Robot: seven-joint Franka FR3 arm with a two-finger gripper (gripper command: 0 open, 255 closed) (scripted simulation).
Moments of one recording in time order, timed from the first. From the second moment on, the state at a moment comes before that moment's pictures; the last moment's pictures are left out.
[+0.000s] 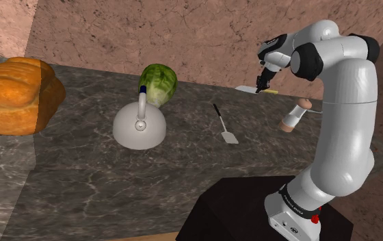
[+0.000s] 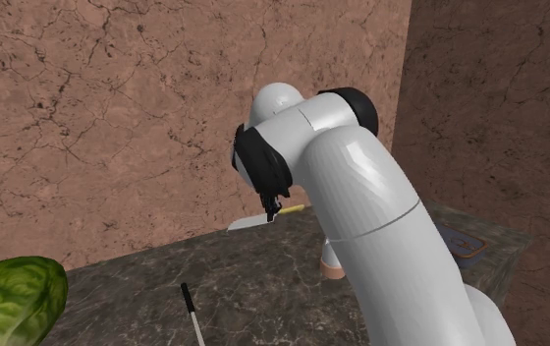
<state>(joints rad) -0.13 0.60 -0.76 -1.63 0.50 2.10 -2.06</state>
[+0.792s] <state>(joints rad) -0.11 0.54 -0.80 -1.56 0.45 1.98 -2.03</state>
